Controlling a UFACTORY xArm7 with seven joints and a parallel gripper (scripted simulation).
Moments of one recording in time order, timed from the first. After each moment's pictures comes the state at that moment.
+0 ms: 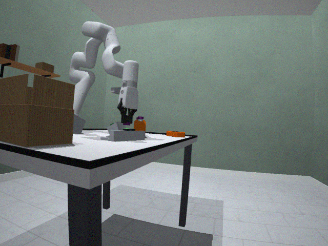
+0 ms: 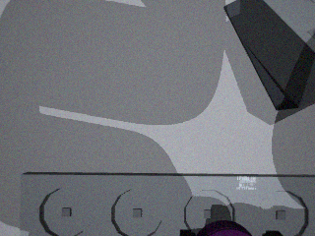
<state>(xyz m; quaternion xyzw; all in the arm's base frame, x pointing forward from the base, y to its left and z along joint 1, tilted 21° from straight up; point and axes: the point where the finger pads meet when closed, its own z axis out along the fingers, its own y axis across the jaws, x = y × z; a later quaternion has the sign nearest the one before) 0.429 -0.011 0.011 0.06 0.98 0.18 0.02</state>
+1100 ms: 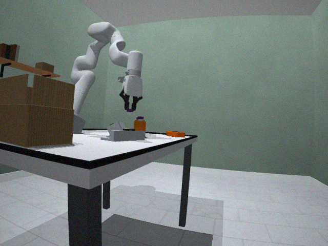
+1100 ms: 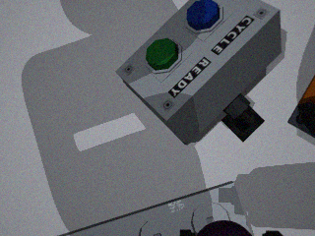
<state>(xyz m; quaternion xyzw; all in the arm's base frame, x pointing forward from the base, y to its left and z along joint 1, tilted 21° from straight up) 0.407 0.010 0.091 0.21 0.96 0.19 -0.03</state>
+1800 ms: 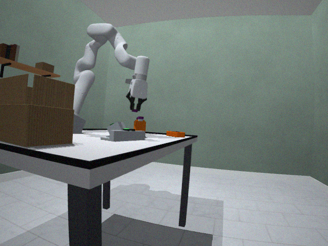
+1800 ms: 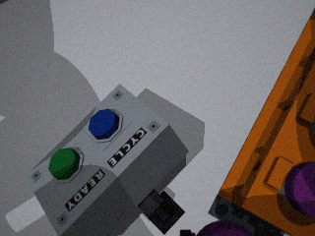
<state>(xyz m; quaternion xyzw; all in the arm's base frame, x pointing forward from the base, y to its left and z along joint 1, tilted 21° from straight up) 0.374 0.102 0.132 0.21 0.95 0.20 -0.09</state>
